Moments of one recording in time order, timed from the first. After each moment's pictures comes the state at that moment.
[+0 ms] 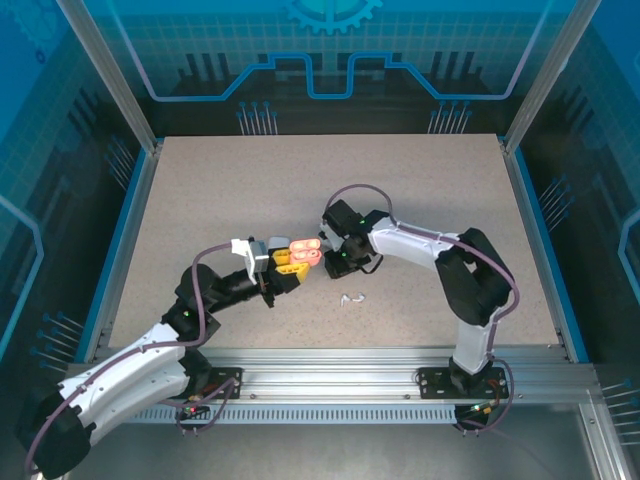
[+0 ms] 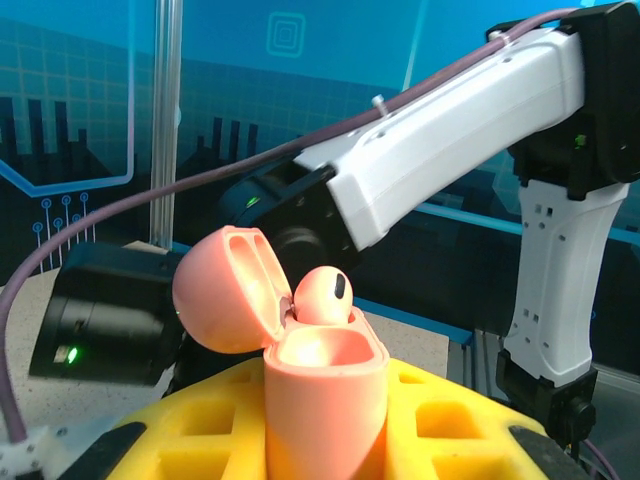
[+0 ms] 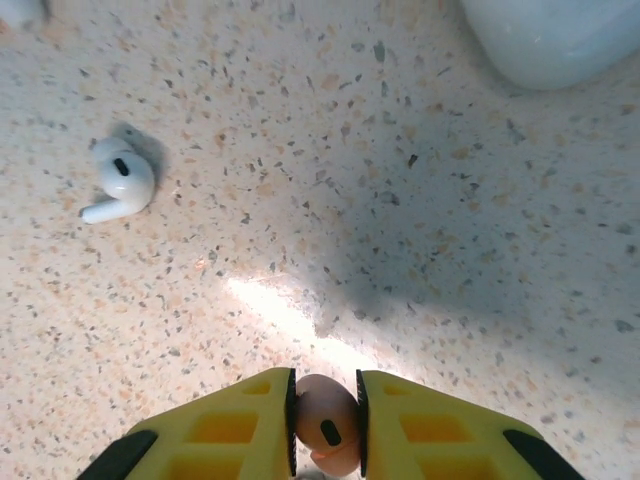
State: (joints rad) left arm -0.64 0.73 0.35 0.56 0.49 -0.24; right arm 0.71 1.84 1.26 -0.71 -0.16 0.25
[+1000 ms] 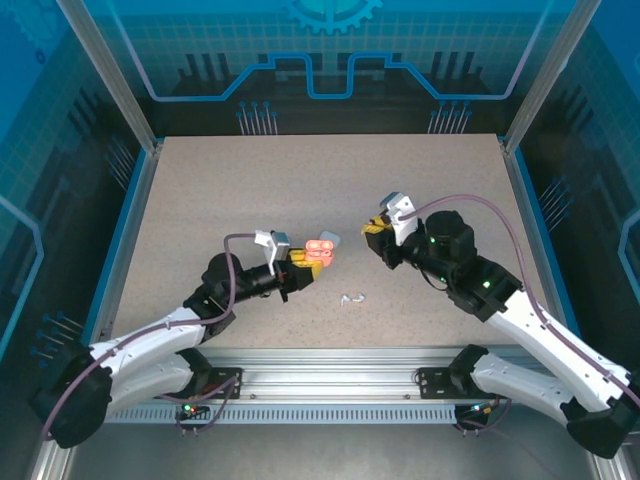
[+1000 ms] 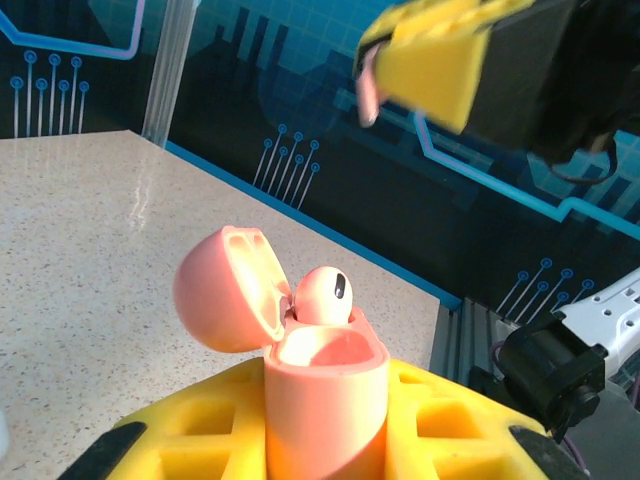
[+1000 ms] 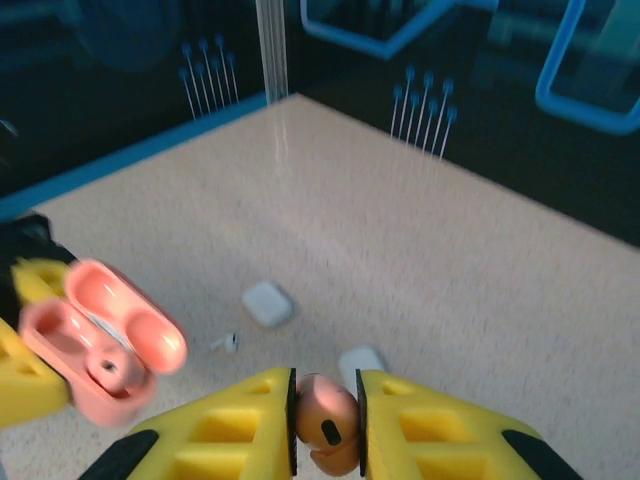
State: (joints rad) left arm -0.64 1.00 0.36 0.65 0.49 -0.38; right arm 0.71 0.88 0.92 -0.34 -0.03 -0.03
